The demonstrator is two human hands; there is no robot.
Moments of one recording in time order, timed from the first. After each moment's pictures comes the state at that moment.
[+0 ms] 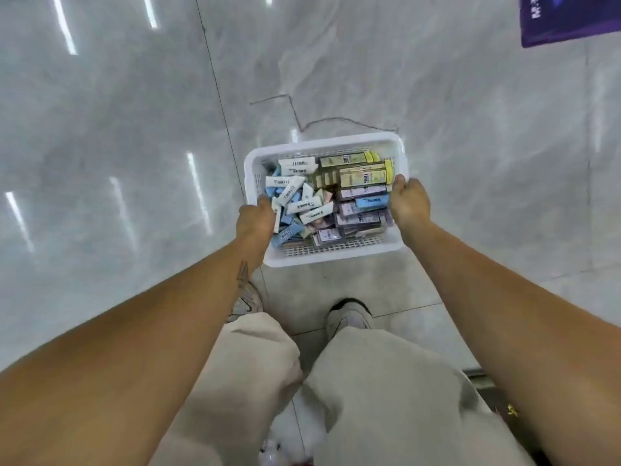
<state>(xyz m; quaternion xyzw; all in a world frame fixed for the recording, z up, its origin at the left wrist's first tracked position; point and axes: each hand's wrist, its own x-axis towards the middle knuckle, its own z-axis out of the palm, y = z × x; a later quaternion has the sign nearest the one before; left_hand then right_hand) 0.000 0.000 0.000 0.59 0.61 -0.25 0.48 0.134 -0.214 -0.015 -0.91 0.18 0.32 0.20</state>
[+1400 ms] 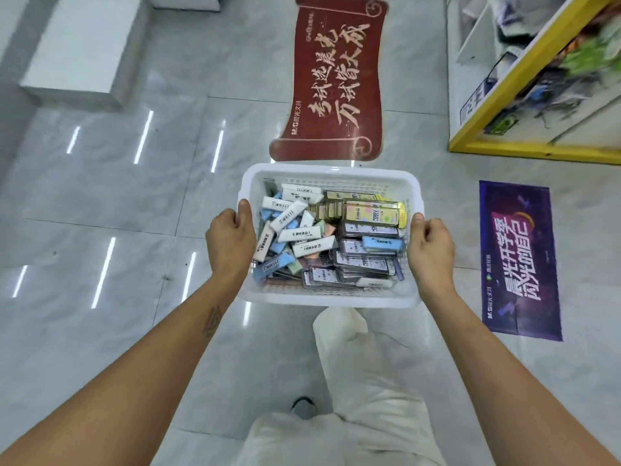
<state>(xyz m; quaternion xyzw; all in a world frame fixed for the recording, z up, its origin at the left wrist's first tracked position) 0.132 0.404 0.631 0.68 0.59 0.18 0.40 0.325 0.180 0.612 -0.89 -0.06 0.16 0.41</state>
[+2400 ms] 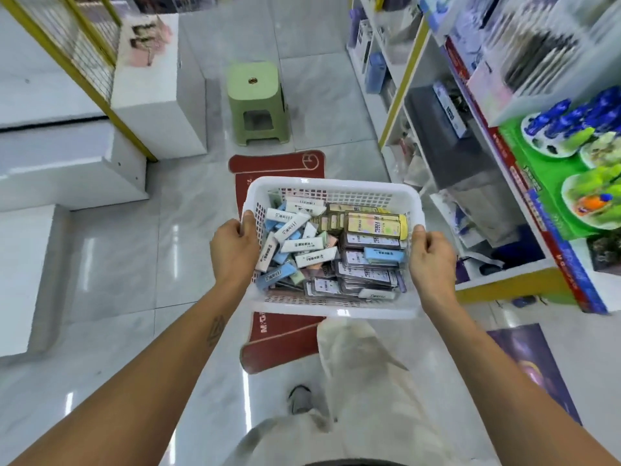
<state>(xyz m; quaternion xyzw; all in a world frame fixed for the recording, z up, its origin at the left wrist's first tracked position) 0.827 0.894 0.706 0.77 0.48 0.15 0.40 0.946 0.620 0.695 -0.90 0.06 0.08 0.42</state>
